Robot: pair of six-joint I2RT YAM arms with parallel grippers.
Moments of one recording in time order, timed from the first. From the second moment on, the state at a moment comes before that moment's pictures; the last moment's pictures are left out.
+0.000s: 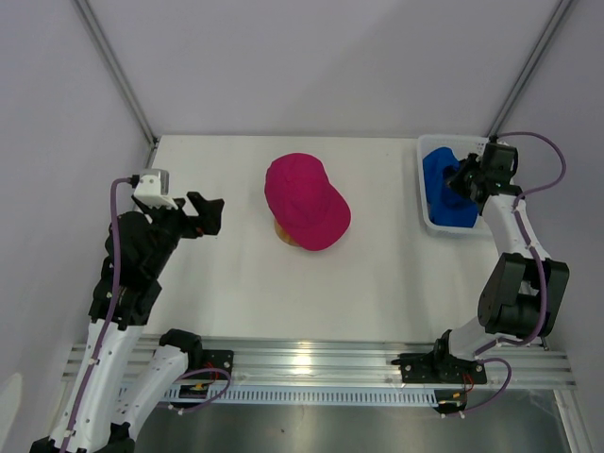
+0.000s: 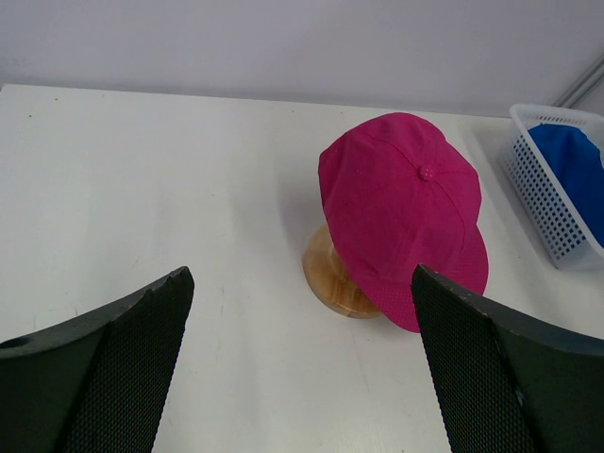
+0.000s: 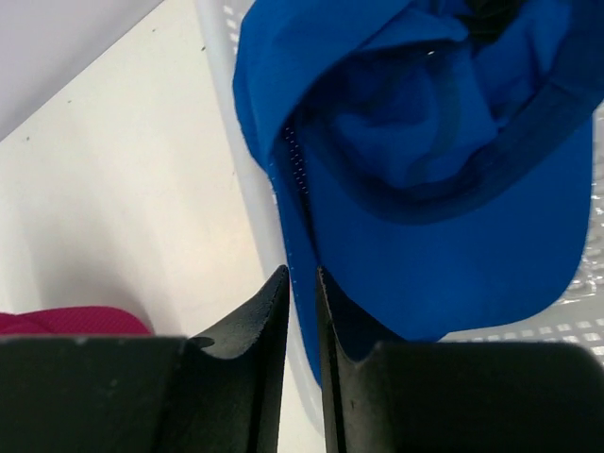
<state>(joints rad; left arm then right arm) -0.23 0.65 0.95 -0.43 0.01 -0.23 -0.18 1.55 1.22 -0.29 -0.16 0.45</state>
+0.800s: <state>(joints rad) -0.23 0.67 0.95 -0.43 0.00 -0.23 -0.06 1.56 1.24 -0.36 0.01 0.37</state>
